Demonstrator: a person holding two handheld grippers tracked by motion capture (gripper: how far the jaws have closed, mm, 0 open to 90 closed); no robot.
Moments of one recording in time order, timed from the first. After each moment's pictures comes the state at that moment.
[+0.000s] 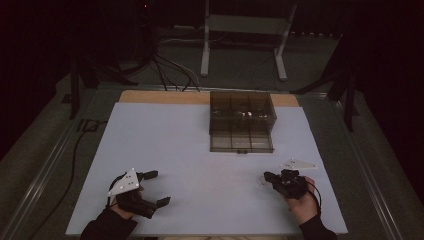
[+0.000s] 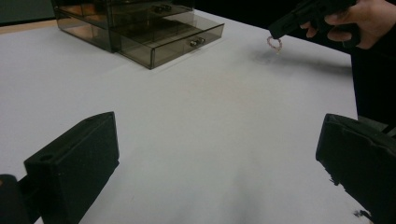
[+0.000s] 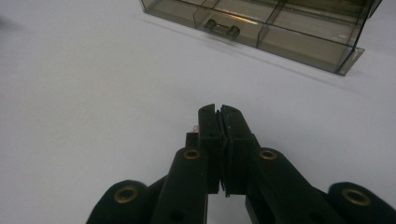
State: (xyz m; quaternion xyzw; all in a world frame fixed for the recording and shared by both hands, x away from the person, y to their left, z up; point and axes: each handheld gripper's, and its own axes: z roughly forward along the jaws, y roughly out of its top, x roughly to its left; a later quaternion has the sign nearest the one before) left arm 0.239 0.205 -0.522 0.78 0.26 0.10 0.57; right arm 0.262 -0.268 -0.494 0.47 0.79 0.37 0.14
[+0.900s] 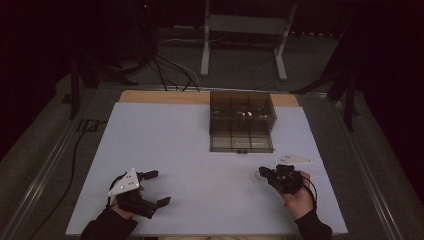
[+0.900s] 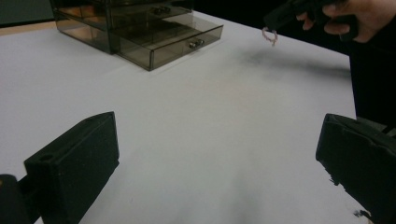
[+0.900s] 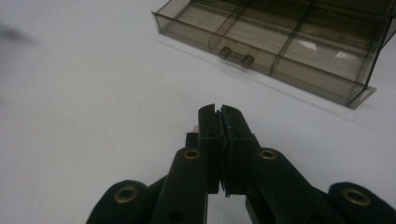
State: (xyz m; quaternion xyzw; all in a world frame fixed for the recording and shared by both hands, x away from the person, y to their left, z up) left arm 0.240 0.204 -0.522 0.78 0.26 0.10 0.56; right arm 0.270 -0.252 -0.478 0.45 0.79 0.38 0.15
